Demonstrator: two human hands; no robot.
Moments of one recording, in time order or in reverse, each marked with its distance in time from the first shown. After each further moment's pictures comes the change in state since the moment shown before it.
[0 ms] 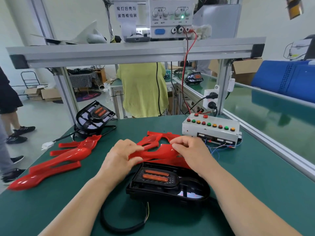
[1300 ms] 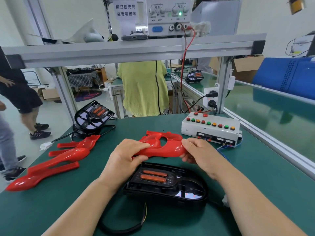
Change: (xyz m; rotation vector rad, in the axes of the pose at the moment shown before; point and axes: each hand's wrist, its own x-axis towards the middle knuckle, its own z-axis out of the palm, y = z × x) left_hand -0.001 0.016 0.007 -0.097 0.095 0.140; right_hand -0.002 0.015 -0.022 0.168 -0.168 0.149
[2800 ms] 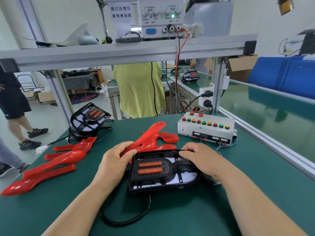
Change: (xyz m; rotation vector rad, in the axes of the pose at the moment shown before) left_hand -0.005 -0.007 0.002 -0.362 0.036 -0.461; right_hand -0.006 0.001 -0.015 -0.372 -0.012 0.066
